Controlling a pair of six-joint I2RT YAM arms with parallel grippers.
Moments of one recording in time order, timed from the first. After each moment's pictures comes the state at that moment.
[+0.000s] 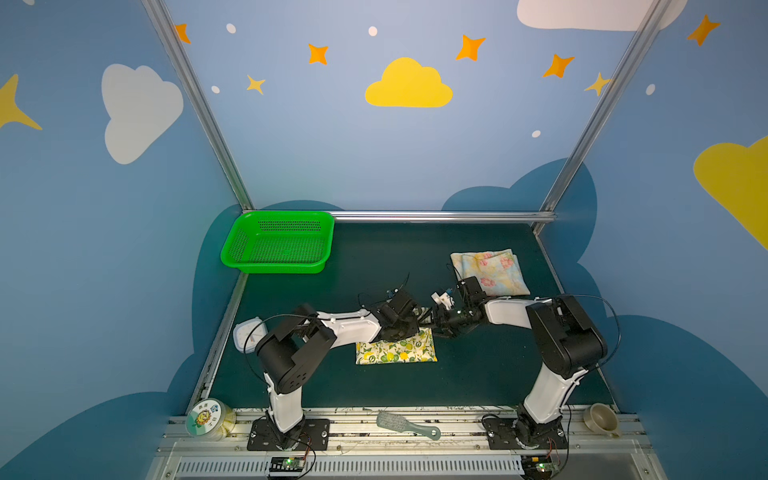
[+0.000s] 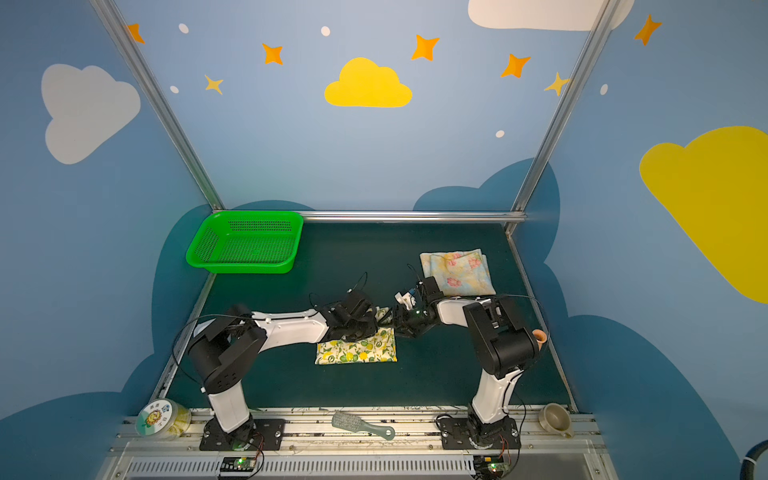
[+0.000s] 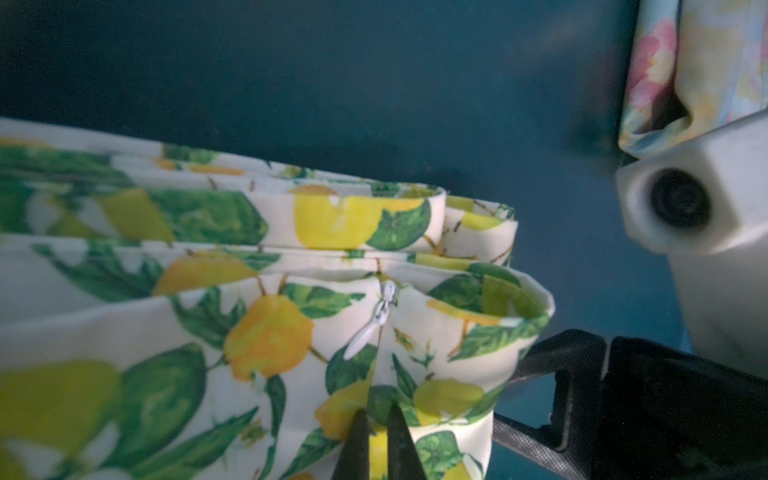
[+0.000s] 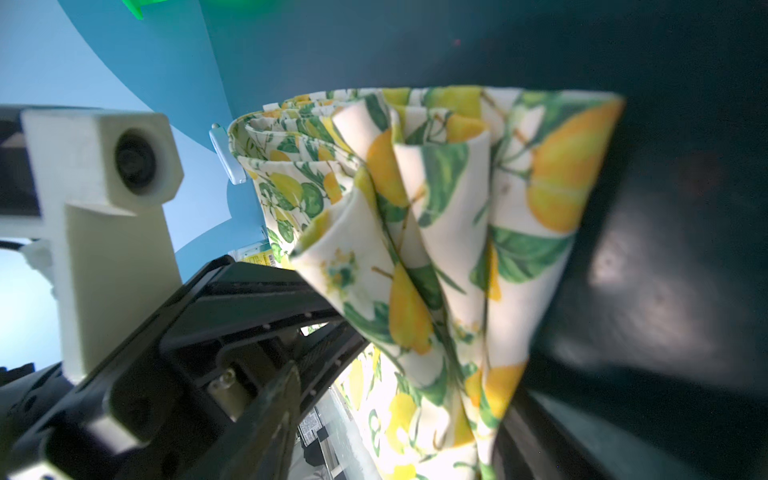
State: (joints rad) left arm -0.82 1.83 1.00 -0.11 0.08 -1.03; right arm 0.42 1.81 0.83 -0.13 -0.90 0.60
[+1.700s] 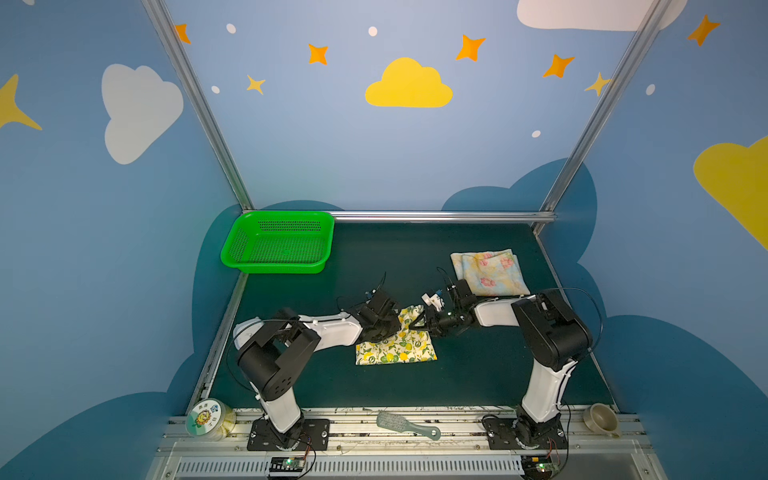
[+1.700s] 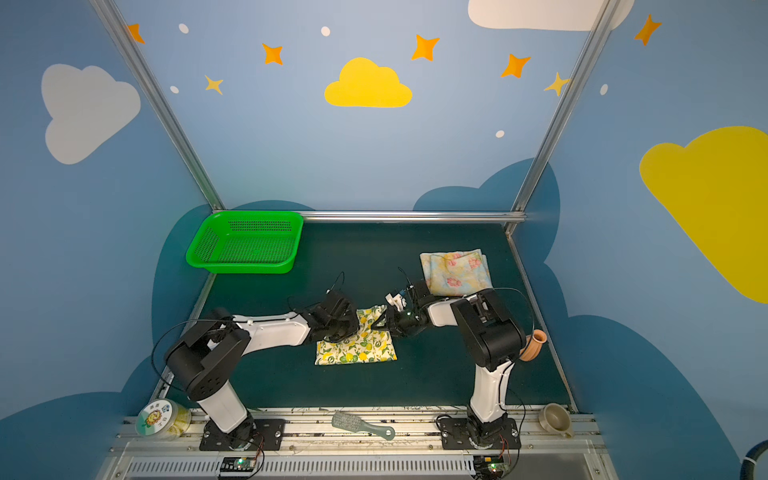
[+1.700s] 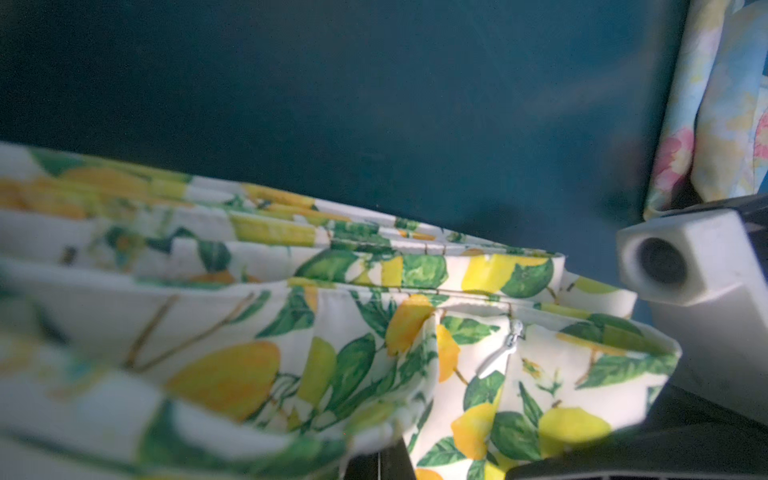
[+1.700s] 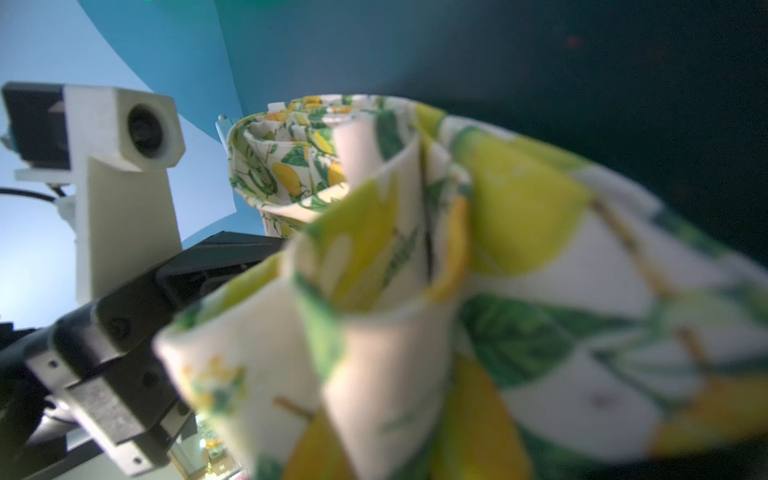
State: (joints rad) left arm -0.71 1.73 0.83 -0.04 0.08 -1.04; right arm 0.49 1.89 0.84 0.00 -0.89 0.66
